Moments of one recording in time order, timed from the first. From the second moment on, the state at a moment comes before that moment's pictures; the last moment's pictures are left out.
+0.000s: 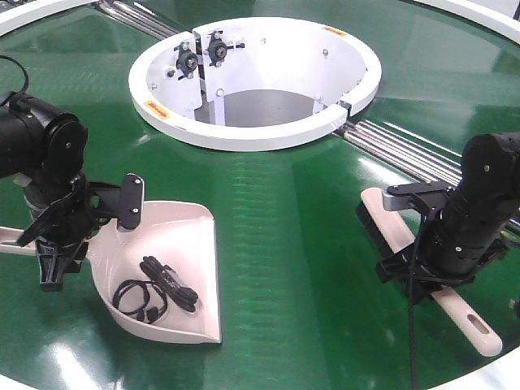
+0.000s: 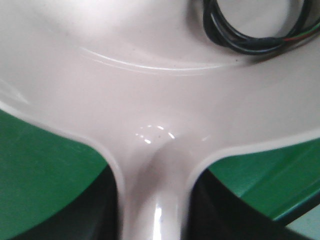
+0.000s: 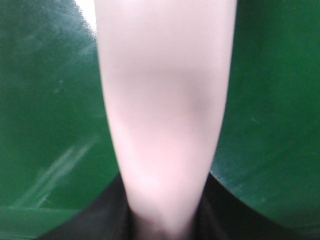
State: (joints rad) left arm -0.30 1.77 -1.30 0.22 1.18 1.07; right arm 0.17 1.66 -1.07 0.06 1.04 -0.08
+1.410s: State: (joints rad) left arm -0.30 1.70 -1.30 0.03 1.22 1.02; right arm 0.17 1.62 -1.07 0.01 0.94 -0.09
